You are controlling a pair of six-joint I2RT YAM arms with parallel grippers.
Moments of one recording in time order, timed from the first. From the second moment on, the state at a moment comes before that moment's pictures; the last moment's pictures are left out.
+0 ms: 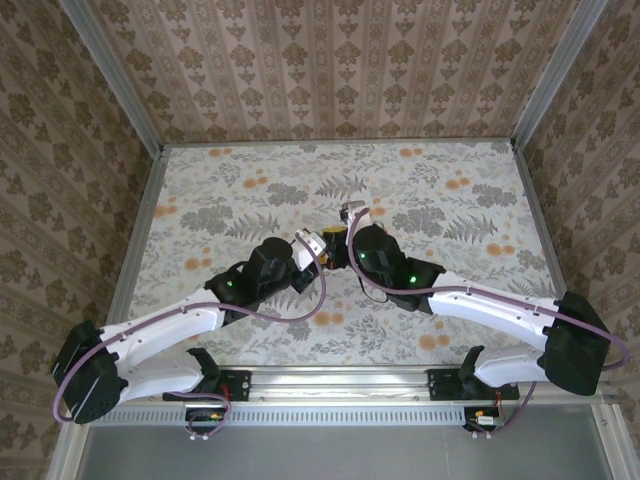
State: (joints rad) left arm -0.94 1.10 0.68 -0.07 -0.14 0.12; right arm 0.93 1.29 0.88 0.07 0.29 0.51
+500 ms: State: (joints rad) left arm -0.92 1.10 0.68 -0.10 -0.12 0.12; right arm 0.94 1.32 0.88 0.10 0.30 0.49
